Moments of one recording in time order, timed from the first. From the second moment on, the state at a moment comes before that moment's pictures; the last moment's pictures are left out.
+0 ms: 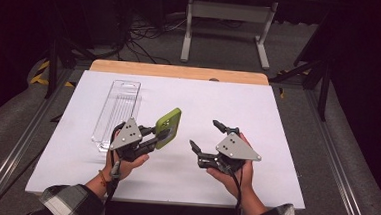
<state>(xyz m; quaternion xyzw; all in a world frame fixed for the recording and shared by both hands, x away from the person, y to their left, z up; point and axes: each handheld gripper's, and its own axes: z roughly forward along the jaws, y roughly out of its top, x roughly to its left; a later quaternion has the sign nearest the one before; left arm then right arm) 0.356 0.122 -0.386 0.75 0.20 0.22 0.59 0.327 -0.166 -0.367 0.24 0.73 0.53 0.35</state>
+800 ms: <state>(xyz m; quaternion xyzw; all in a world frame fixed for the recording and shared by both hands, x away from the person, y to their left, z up) 0.365 0.170 -0.368 0.73 0.23 0.25 0.59 0.313 -0.206 -0.389 0.25 0.75 0.49 0.37</state>
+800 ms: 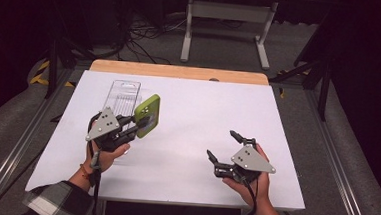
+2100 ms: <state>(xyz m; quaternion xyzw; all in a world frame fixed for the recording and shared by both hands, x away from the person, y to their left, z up) 0.367 0.214 -0.354 0.71 0.25 0.29 0.59 0.321 -0.216 -0.401 0.27 0.76 0.47 0.37</state>
